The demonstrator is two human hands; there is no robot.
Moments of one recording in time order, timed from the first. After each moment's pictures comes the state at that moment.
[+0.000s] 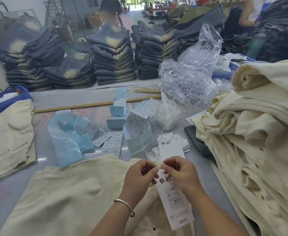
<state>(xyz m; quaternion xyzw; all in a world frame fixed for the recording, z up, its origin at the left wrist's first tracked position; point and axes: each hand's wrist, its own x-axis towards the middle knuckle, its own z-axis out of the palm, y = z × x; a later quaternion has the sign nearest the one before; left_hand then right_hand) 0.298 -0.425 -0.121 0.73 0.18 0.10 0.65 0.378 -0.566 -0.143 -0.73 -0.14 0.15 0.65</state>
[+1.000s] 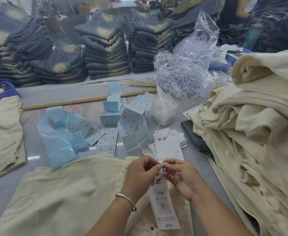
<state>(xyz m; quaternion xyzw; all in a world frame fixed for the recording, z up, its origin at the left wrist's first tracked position) 0.317 -0.429 -0.128 0.78 0.16 0.08 0.60 0.383 -0.565 -0.134 -0.45 0.12 0.36 0.81</state>
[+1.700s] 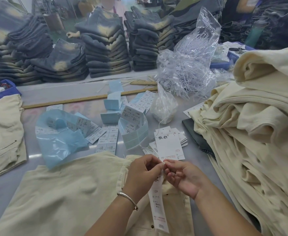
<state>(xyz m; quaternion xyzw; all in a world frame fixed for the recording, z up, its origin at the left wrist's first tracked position) 0.315 -0.434 -0.123 0.78 0.14 0.09 0.61 0.386 -0.567 -0.125 -0.40 0.17 0.46 0.78</state>
